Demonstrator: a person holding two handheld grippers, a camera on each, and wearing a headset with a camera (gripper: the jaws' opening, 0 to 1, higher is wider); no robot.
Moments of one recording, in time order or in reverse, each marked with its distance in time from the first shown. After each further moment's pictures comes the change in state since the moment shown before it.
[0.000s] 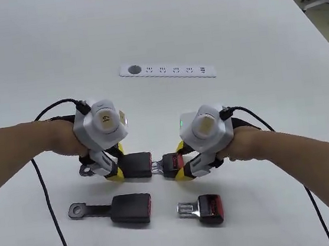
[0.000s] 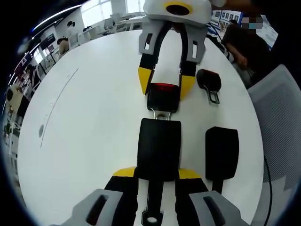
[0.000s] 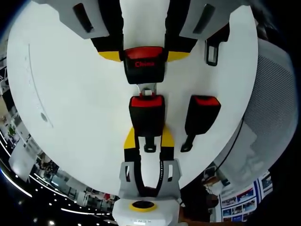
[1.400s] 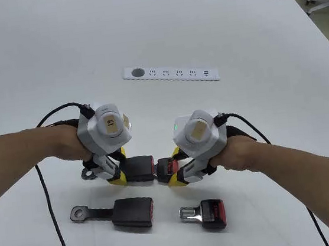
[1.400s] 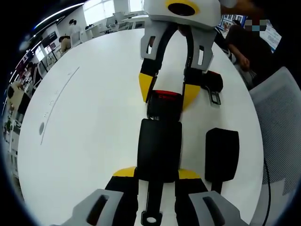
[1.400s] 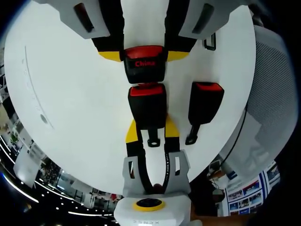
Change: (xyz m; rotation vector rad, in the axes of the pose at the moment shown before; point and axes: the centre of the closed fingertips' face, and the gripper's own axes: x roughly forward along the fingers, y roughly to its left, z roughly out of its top) left arm -0.001 0.000 0.001 -0.020 0.013 0.005; right arm 0.008 0.001 0.011 0.073 -0.005 -0.015
